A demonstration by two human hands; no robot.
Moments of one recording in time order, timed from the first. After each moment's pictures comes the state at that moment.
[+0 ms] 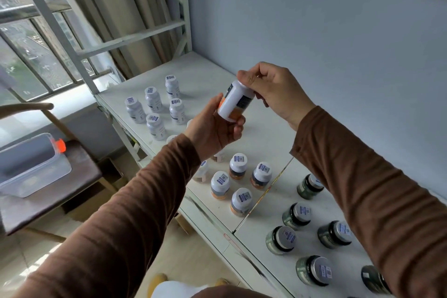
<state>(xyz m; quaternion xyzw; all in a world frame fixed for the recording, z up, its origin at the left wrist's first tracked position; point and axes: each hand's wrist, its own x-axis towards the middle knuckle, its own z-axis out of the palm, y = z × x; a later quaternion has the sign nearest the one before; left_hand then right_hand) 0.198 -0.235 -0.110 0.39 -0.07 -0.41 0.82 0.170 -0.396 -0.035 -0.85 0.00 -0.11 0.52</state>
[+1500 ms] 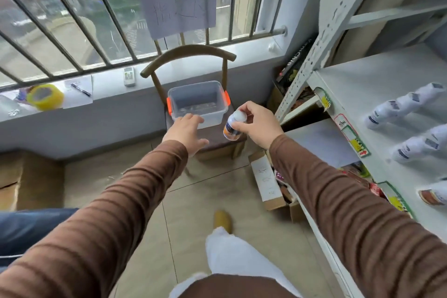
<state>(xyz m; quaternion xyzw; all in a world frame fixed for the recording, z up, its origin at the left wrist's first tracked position) 0.252 0.422 -0.248 0.97 0.06 -0.10 0.21 0.310 0.214 -0.223 -0.90 -0.13 0.14 0.39</state>
